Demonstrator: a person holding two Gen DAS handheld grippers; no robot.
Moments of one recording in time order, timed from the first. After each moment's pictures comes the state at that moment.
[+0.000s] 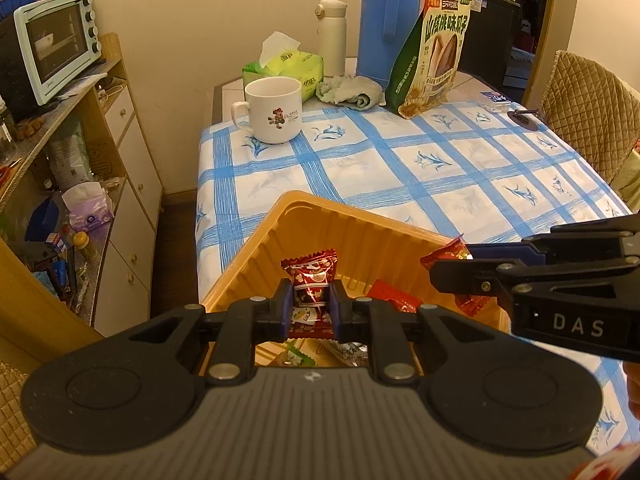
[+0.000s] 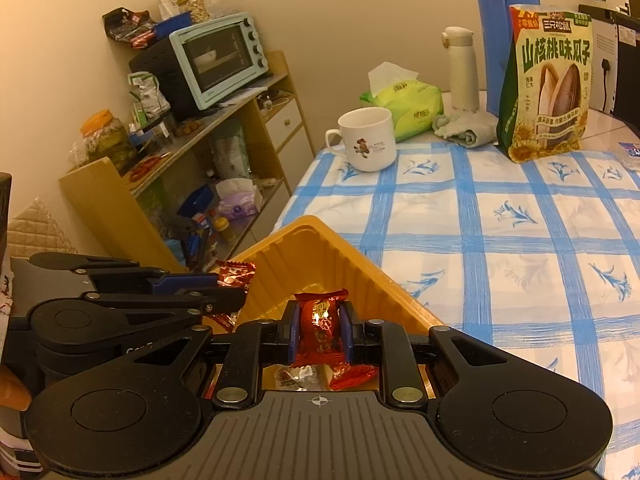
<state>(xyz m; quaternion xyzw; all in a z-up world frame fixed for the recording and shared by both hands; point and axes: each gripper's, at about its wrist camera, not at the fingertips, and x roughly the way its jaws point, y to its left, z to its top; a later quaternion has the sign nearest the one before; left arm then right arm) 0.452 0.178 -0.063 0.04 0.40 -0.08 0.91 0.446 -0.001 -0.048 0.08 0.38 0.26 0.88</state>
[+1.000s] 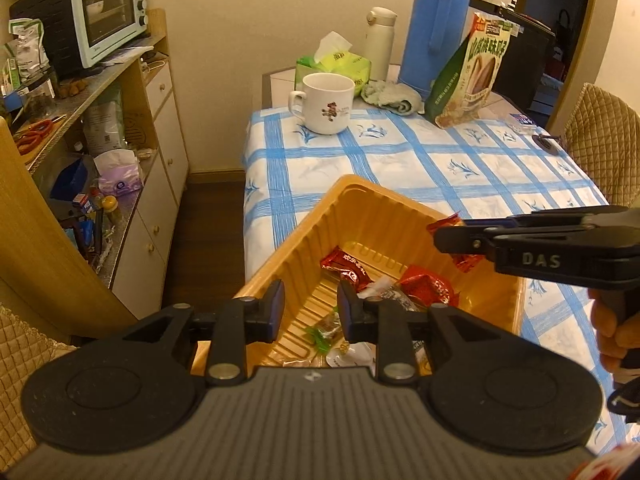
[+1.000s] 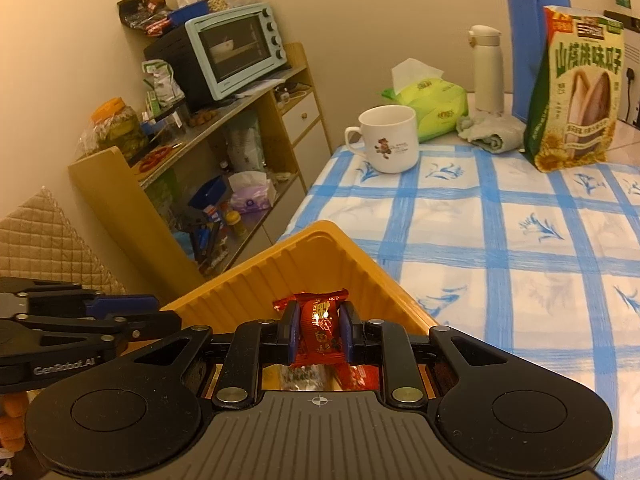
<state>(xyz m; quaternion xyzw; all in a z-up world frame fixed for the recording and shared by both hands) 0.417 0.226 -0.049 -0.01 0.40 -0.04 0.92 0.466 0.023 -0.055 0.06 0.38 0.28 0.88</state>
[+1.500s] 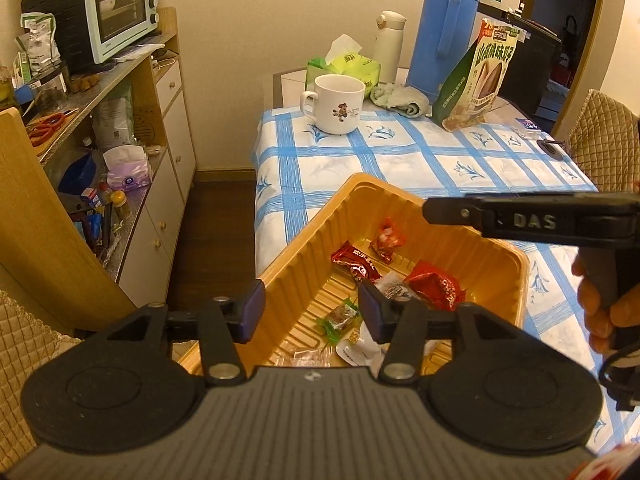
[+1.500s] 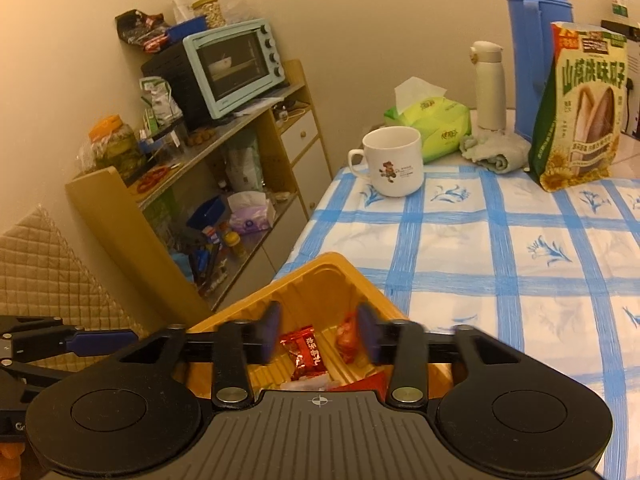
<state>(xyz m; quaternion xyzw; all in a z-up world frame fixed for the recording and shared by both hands) 0.405 0.234 -0.046 -0.02 0.40 -0.03 0.92 0.470 0.026 -0.047 0.09 0.36 0.28 0.89</state>
